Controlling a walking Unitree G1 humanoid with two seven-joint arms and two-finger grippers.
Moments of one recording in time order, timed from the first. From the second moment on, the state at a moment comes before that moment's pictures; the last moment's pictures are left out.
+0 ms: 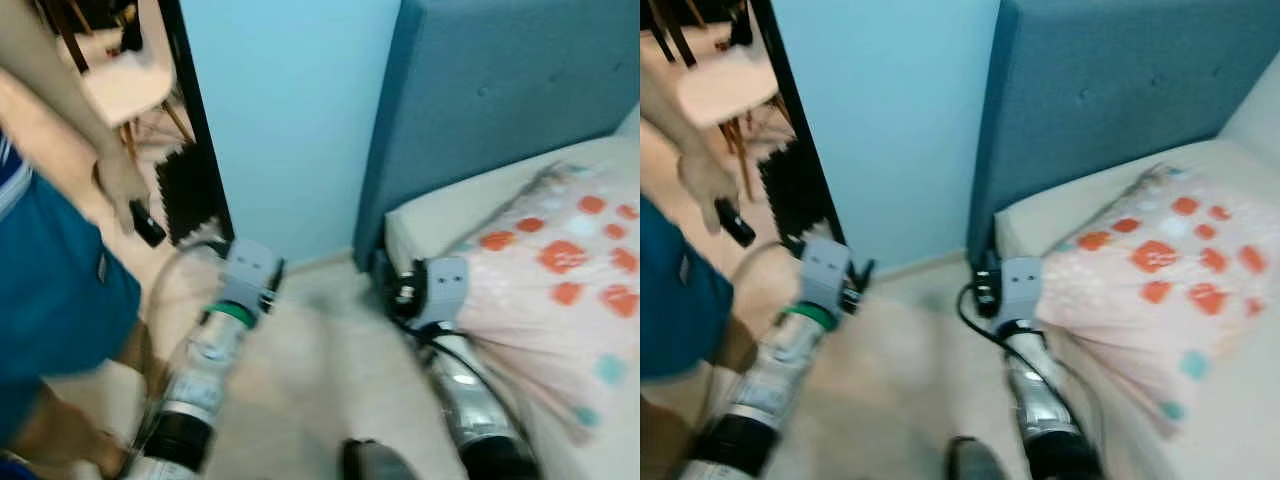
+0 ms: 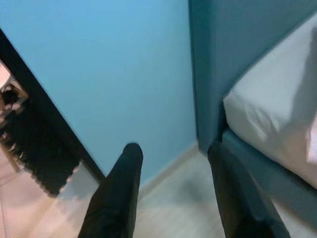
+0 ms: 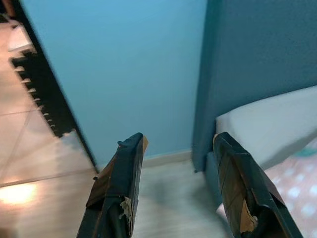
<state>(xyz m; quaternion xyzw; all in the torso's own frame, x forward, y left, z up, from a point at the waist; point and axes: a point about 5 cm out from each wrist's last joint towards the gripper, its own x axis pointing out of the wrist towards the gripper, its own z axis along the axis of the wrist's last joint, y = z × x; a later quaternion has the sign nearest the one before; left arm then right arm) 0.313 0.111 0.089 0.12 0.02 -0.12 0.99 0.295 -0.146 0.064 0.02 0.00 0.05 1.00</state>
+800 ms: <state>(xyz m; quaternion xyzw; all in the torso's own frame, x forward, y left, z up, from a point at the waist) 0.311 0.115 0.085 0.11 0.03 -0.12 0.99 0.298 -0.147 0.068 0.02 -0.01 0.05 1.00</state>
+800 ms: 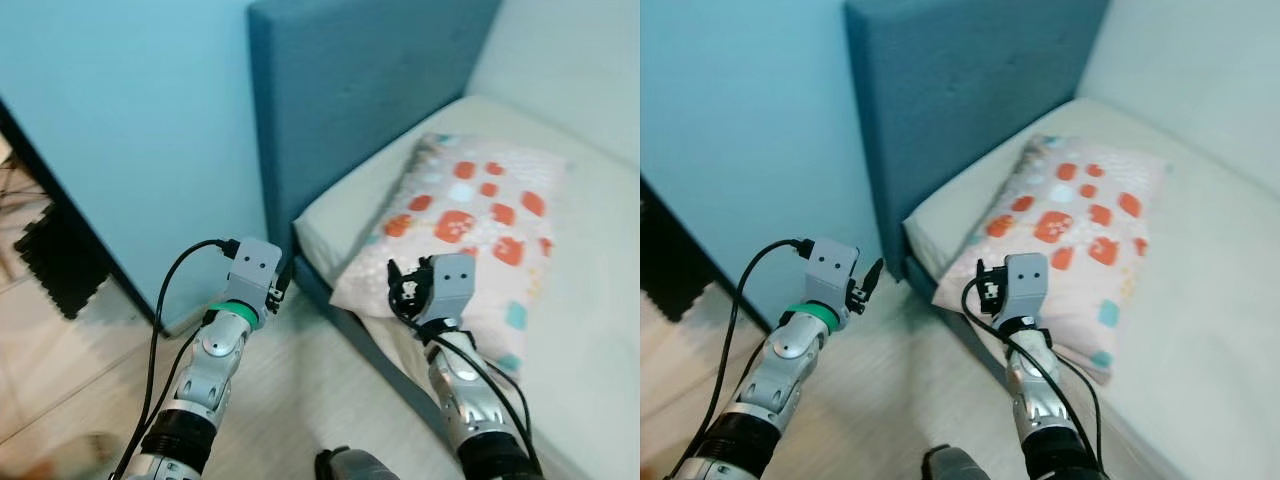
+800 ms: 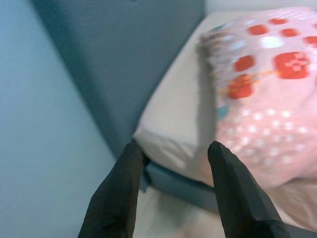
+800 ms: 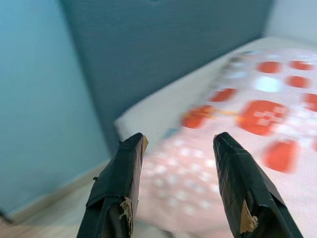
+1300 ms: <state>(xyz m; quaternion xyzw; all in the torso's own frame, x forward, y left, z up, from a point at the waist) 0.310 0.118 0.085 0.11 0.03 -0.11 0.99 0.295 -0.142 0.064 0.03 0.00 0.06 1.00</state>
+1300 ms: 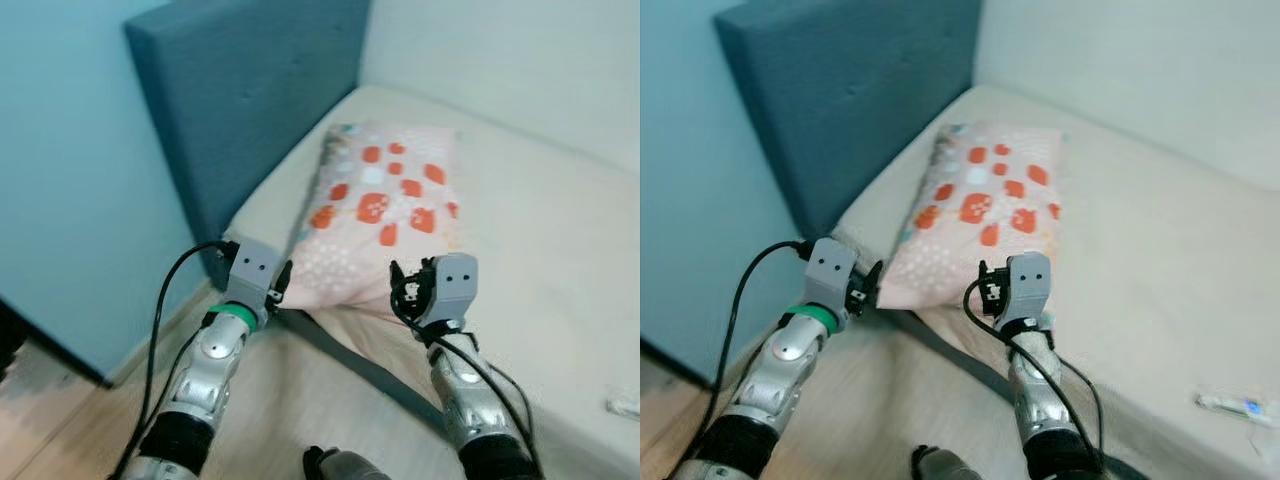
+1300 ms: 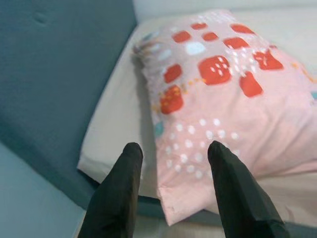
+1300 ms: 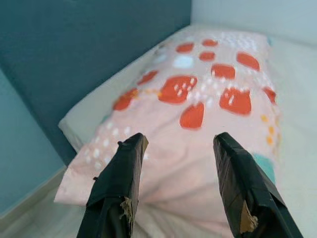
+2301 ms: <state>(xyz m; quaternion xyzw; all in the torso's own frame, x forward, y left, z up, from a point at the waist) 0.316 0.111 0.093 0.10 0.01 -0.10 0.99 0.295 -0.149 0.065 0.02 -0.01 0.05 1.00</state>
